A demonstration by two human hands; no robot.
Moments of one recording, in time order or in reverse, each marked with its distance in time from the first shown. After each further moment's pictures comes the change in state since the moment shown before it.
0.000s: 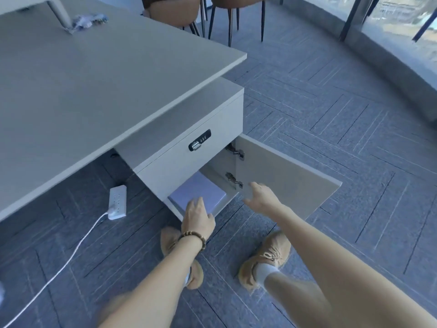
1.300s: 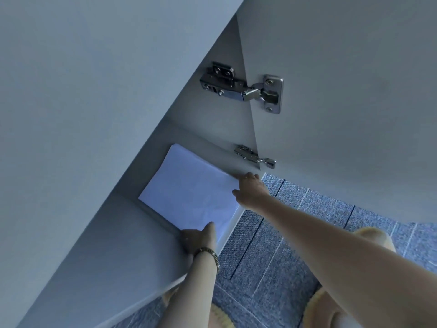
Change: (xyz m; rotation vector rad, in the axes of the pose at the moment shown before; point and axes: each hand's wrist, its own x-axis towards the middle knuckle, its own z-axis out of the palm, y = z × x) left_hand 0.236 -0.130 0.230 -0.538 0.129 -0.815; right_hand 0.325 0.047 0.239 0.086 -0.027 0.081
